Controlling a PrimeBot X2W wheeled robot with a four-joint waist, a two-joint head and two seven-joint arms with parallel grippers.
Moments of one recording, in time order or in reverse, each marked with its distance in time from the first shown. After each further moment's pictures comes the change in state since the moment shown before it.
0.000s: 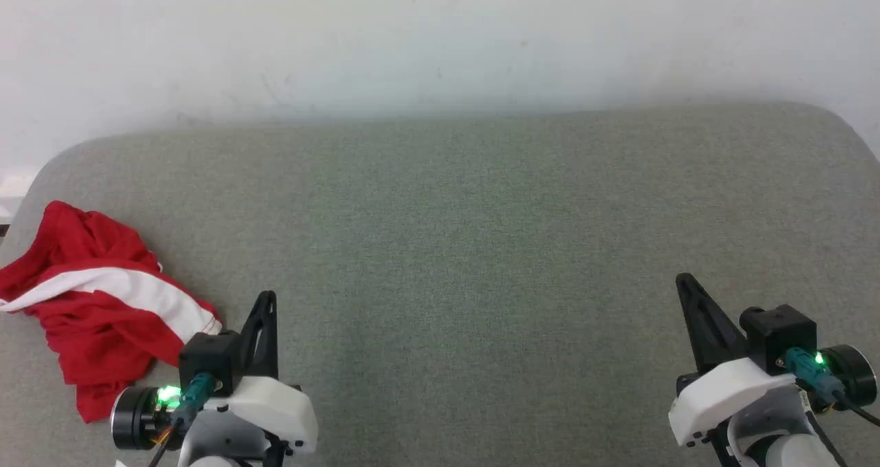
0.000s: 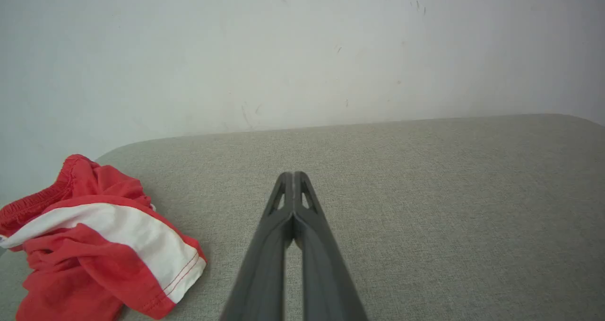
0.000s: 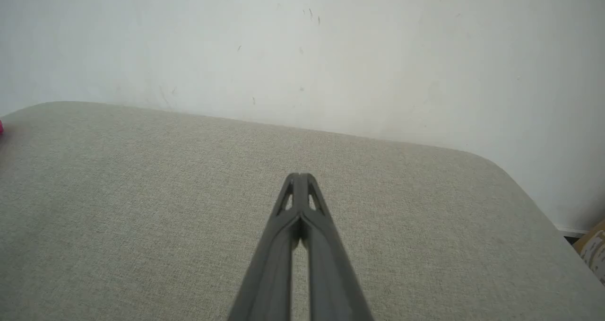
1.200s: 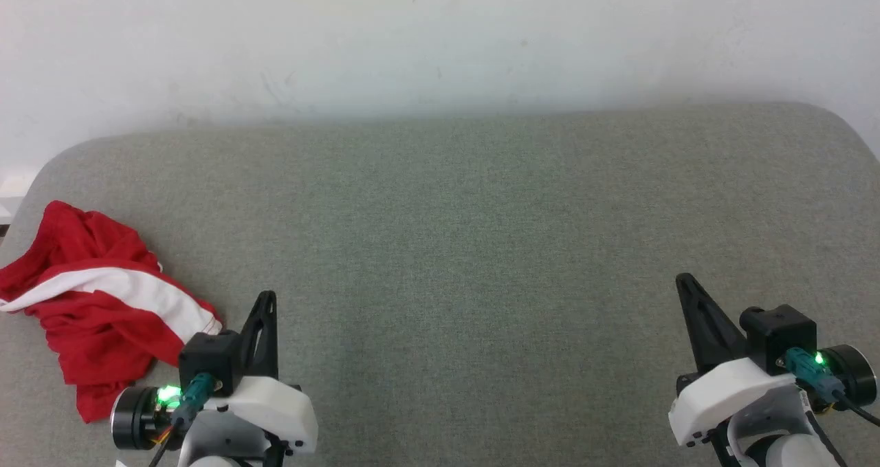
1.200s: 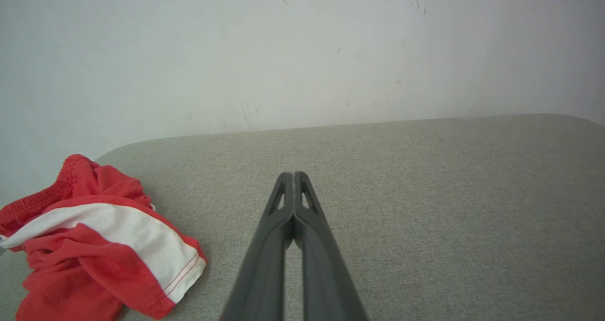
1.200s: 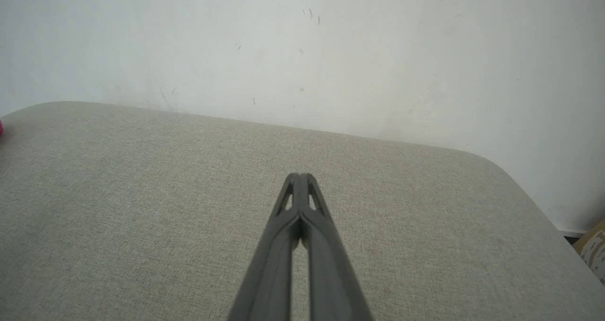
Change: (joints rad) left arm 0.000 0.000 0.000 0.000 0.000 0.000 0.000; right arm 0.000 0.000 0.000 0.000 0.000 0.000 0.000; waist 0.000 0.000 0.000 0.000
